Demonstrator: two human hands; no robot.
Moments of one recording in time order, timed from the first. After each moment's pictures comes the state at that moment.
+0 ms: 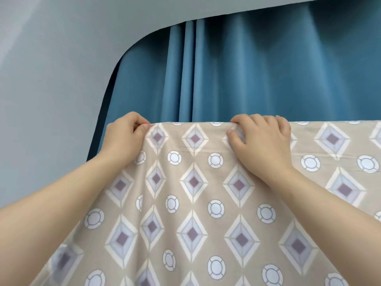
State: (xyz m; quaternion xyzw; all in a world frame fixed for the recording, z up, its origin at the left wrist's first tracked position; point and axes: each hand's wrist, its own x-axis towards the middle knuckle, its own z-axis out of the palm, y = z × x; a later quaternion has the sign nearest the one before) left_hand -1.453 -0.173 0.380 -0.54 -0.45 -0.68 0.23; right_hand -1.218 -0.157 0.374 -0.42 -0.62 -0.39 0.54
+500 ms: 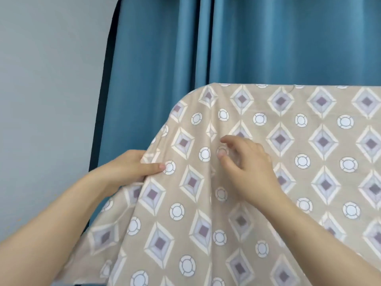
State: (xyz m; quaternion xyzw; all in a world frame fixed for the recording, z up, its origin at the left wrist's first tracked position) left_hand -1.524 -0.170 0.256 -0.67 -0.48 -0.50 -0.25; right_hand -1.293 -0.156 0.254 -0.39 -0.74 -0.15 0.52
